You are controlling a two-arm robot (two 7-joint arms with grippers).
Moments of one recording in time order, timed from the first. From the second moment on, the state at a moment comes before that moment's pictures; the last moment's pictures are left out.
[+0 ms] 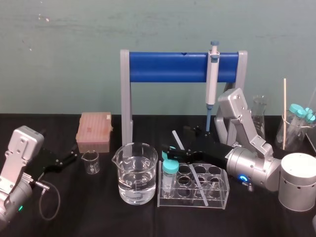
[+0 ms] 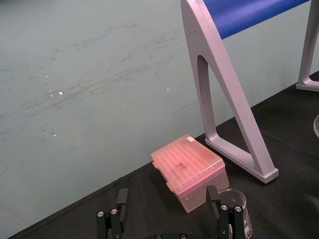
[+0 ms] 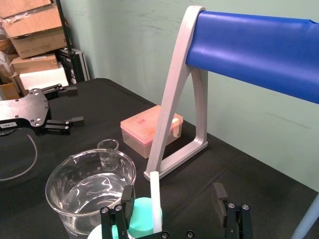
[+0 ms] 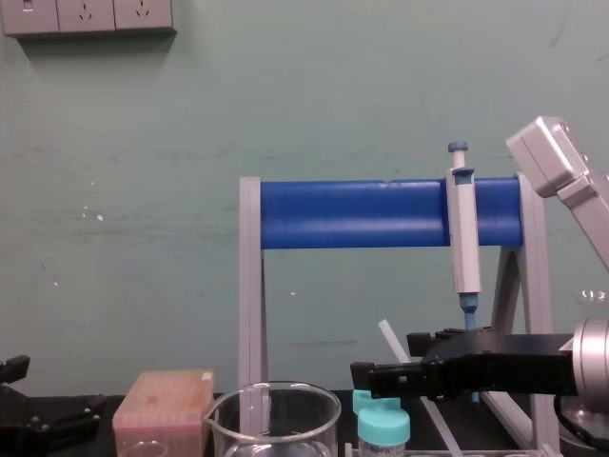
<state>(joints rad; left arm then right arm) -0.20 0.60 0.45 -1.41 -0.25 -0.12 0.03 0.44 0.42 -0.51 -1.38 0.41 0.21 0.45</state>
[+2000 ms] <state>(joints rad) -0.20 0.60 0.45 -1.41 -0.25 -0.12 0.03 0.34 0.39 -0.40 -1.42 0.49 -0.13 0.55</state>
